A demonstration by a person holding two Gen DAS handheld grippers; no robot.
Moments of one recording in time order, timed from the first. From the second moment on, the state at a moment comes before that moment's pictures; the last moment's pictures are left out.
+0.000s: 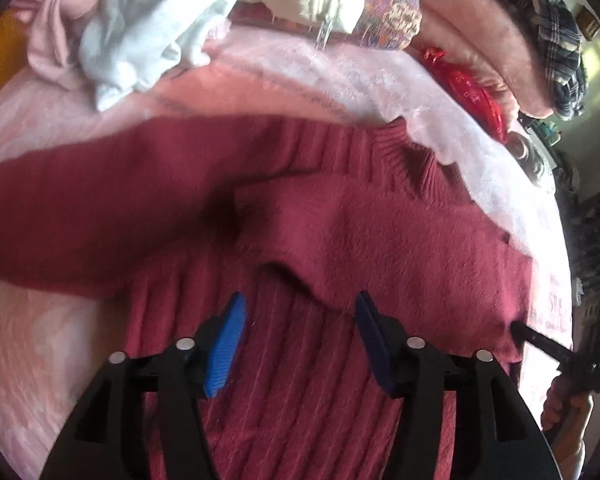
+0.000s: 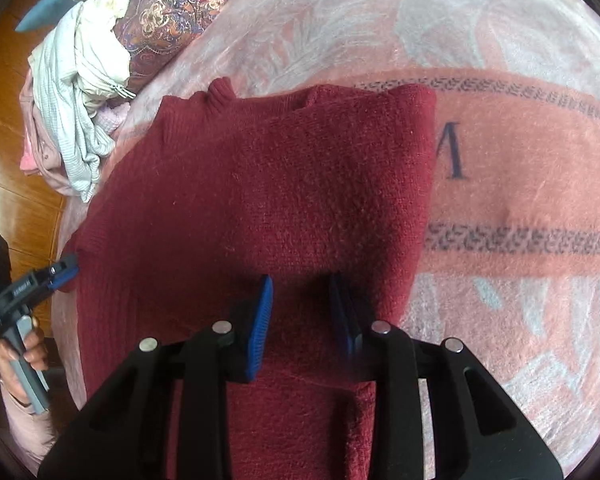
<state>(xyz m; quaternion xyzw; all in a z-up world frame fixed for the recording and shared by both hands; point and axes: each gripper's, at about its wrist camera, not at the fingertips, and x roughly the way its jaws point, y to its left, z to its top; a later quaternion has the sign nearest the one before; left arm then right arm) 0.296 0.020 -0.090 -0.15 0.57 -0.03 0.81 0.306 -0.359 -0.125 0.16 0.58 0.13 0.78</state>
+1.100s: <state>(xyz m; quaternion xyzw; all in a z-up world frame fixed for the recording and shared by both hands) 0.309 0.058 -0.080 -0.19 0.44 -0.04 0.87 0.298 -0.348 -0.108 0.13 0.57 0.14 0.80</state>
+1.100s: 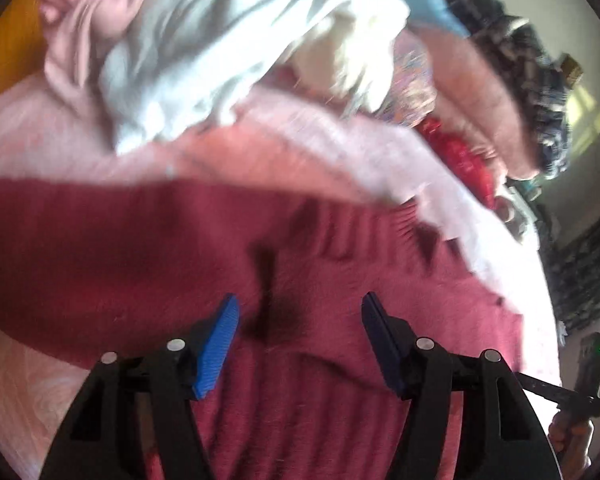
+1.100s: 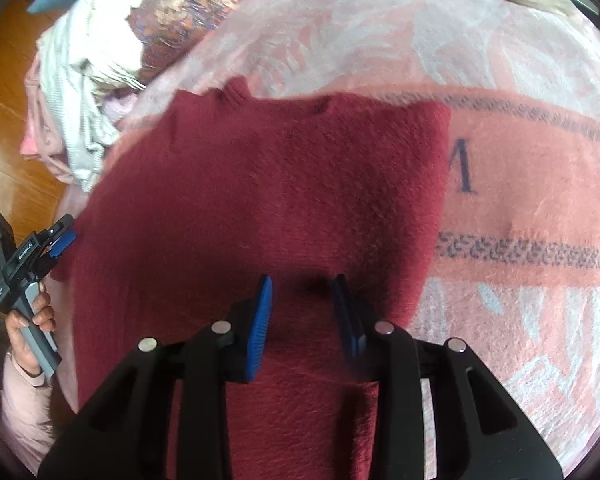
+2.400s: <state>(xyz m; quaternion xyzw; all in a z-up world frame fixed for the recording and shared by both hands) 0.276 0.270 -0.108 -0.16 0.53 0.13 0.82 0.305 -0.154 -0.119 0.06 0.63 0.19 0.75</state>
